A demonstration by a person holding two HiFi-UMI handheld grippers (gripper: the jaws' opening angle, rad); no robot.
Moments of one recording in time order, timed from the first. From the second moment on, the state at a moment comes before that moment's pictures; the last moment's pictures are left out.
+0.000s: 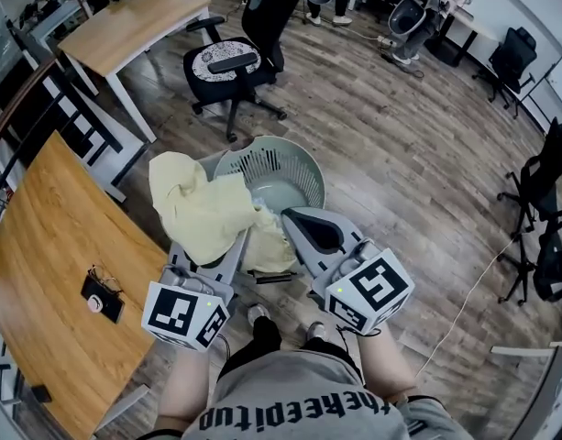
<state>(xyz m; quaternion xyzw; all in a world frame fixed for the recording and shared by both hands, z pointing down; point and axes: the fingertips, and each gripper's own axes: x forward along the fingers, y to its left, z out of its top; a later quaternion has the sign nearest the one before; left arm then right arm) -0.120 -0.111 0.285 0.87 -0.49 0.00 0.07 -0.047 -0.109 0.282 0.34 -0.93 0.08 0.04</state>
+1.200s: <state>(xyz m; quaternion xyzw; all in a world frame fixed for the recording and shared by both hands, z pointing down) -0.141 -0.147 0.310 0.90 -0.42 -0.01 0.10 -0.054 -0.124 0.307 0.44 -0.89 0.10 0.07</state>
